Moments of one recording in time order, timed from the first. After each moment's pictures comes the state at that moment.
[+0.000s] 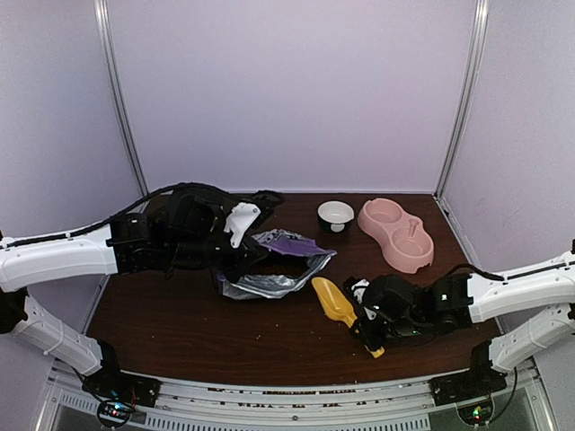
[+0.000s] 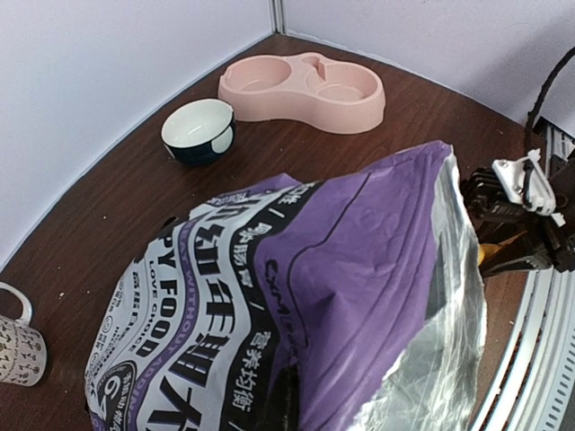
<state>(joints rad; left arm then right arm) -1.03 1.32 1.09 -0.34 -0.08 -0.01 1.18 1.26 0.67 -0.41 0.23 0.52</state>
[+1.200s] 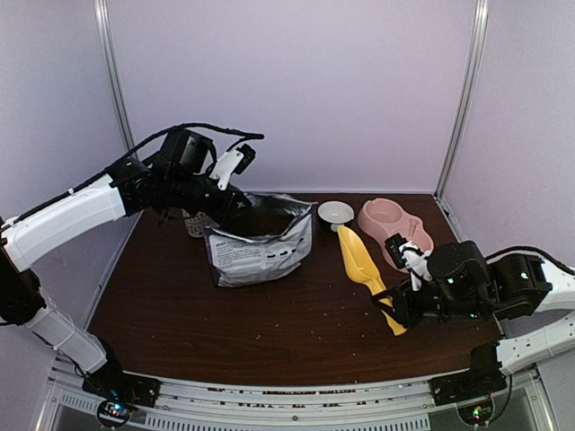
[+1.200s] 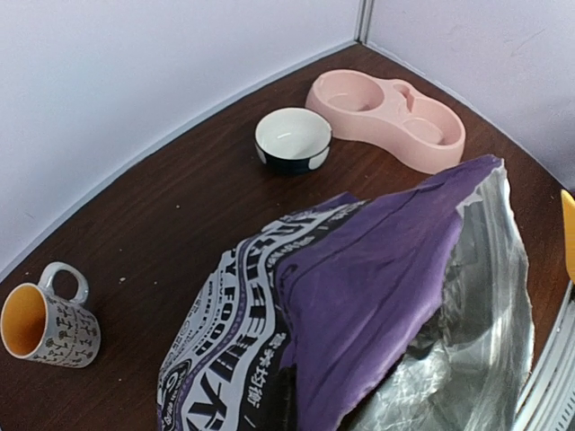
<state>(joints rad) -0.77 1.46 1.43 -0.57 0.02 -0.03 1.26 0.87 0.82 -0.66 0.36 0.58</state>
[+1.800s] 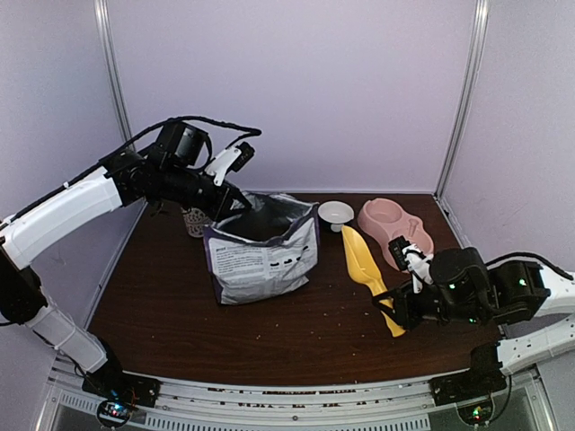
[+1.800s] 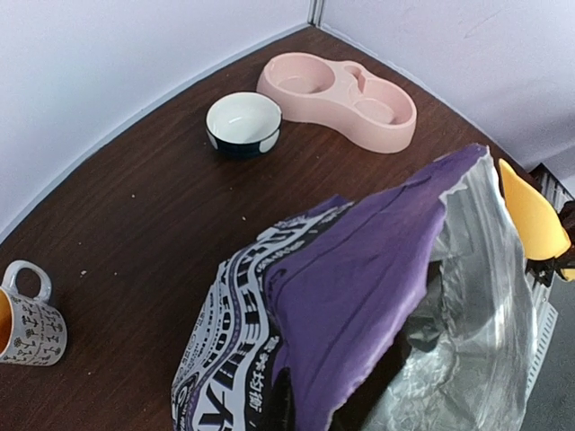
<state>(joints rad) -0.75 1.48 1.53 -0.72 0.18 -0.02 1.26 0.83 0.76 -0.60 0.38 0.61</state>
